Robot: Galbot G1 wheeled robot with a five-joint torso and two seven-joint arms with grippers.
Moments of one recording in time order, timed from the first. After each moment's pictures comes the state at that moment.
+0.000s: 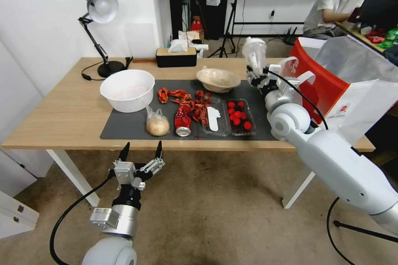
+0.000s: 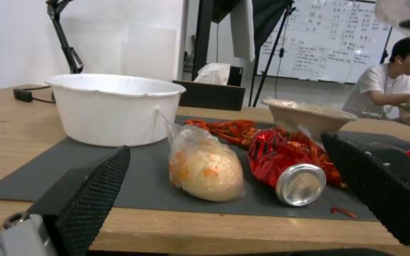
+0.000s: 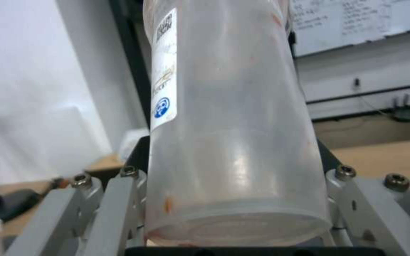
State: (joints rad) left arm 1.69 -1.45 -0.45 -2.19 -0.24 -0.14 -0.03; right arm -0.43 0.89 -0.17 1.70 1.05 -0.03 0.46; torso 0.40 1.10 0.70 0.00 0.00
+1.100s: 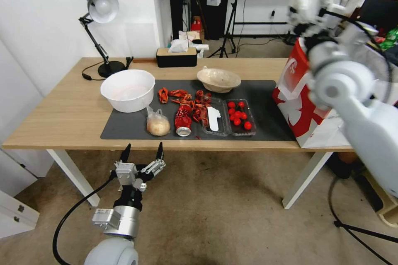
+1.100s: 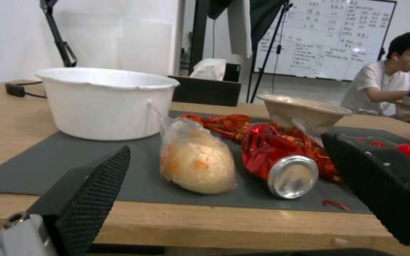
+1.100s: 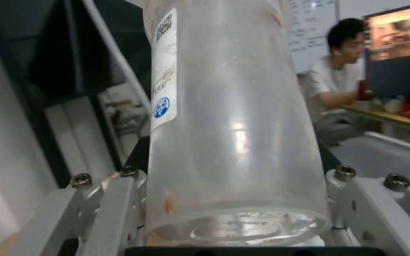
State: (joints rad) left arm 1.69 -1.46 -0.43 -2.17 -0.22 -0.14 -0.03; right arm -0.59 0.71 0.31 1.99 1.16 -0.32 0.70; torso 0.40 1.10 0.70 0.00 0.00
